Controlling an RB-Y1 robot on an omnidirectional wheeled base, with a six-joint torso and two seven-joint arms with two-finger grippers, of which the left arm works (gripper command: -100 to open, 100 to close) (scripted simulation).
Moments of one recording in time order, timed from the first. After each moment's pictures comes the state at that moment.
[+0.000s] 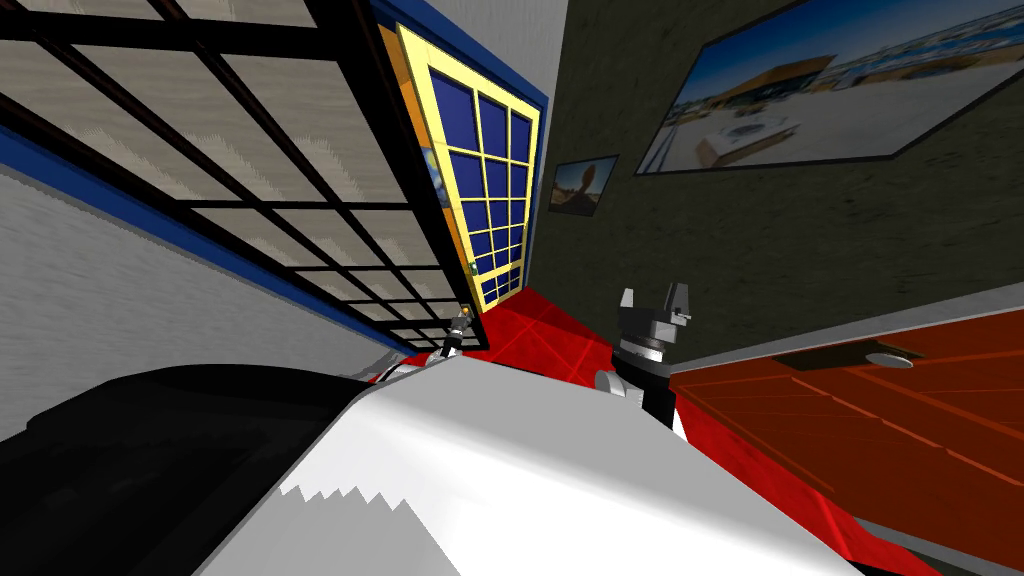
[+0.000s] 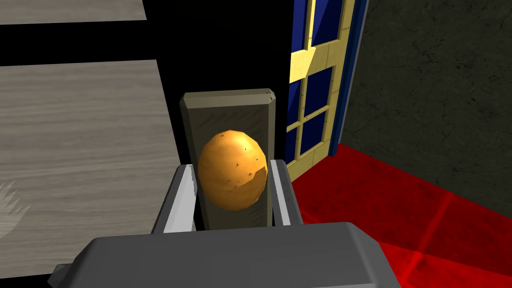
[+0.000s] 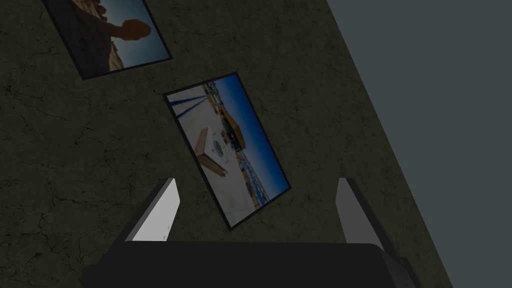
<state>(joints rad) -0.13 0.26 0.11 -0.44 0.13 -0.97 1.75</state>
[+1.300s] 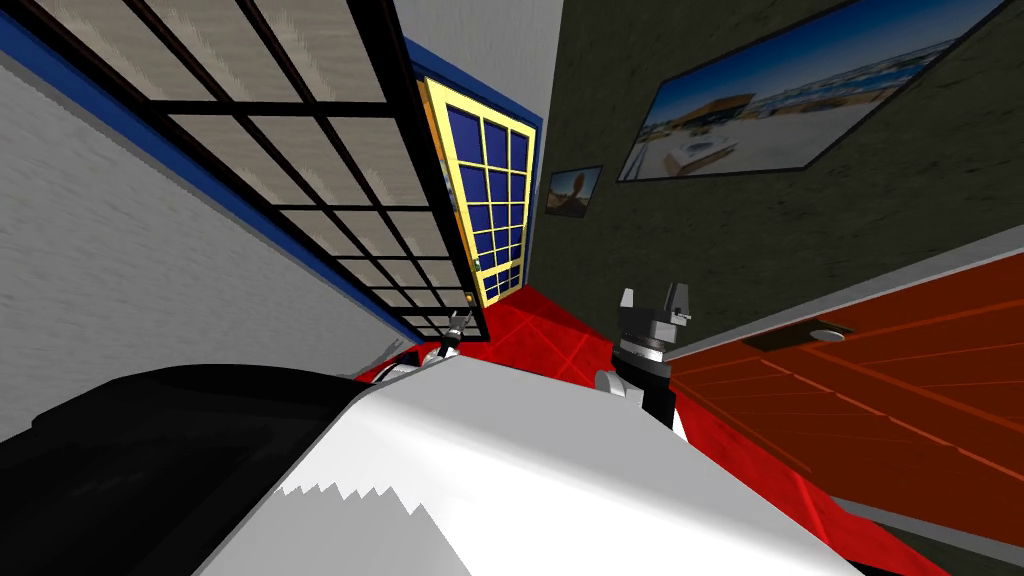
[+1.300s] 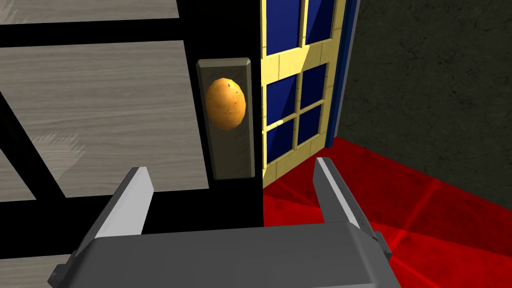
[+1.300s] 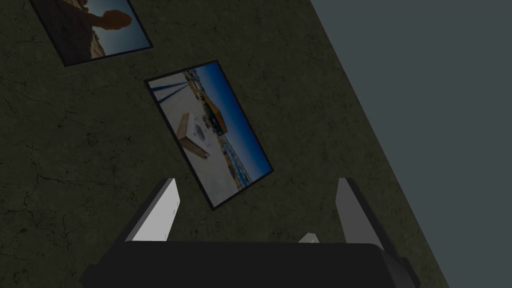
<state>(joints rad) -0.12 0.29 0.10 -0.45 0.12 -0.95 1.78</state>
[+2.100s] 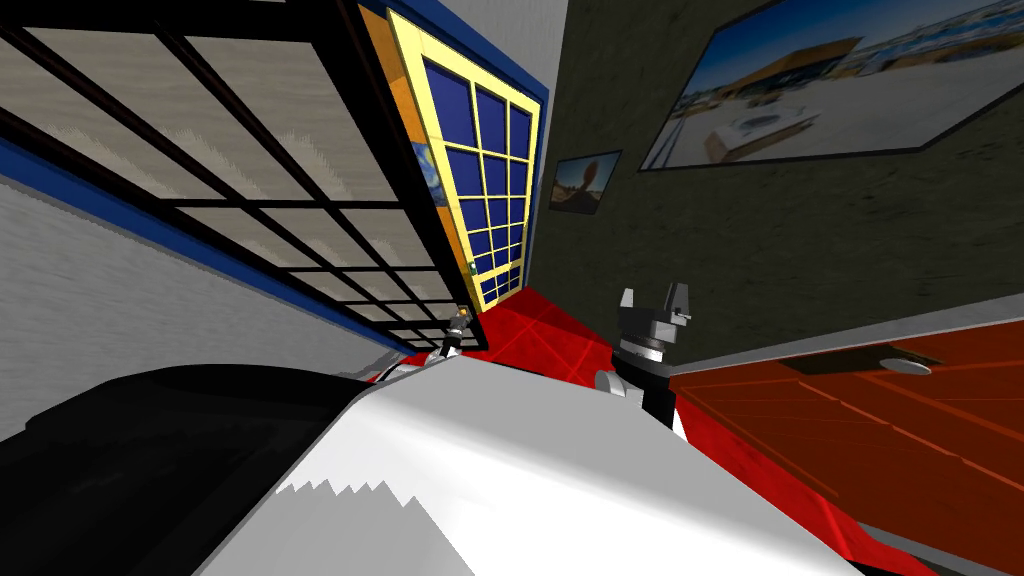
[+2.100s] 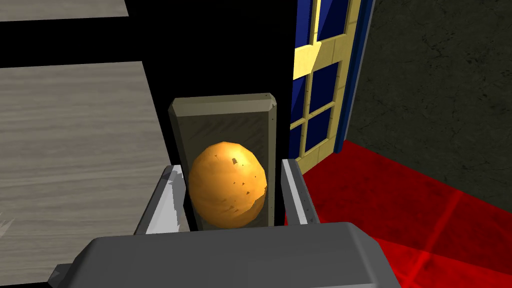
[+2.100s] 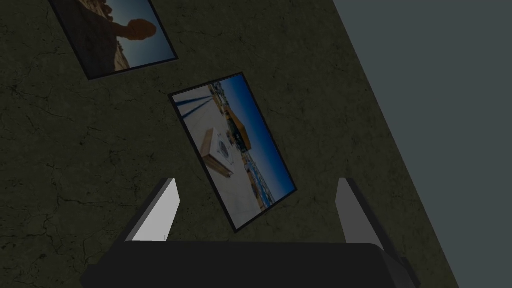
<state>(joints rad) -0.13 0.27 0.11 -0.44 0.13 -0.95 1.75</state>
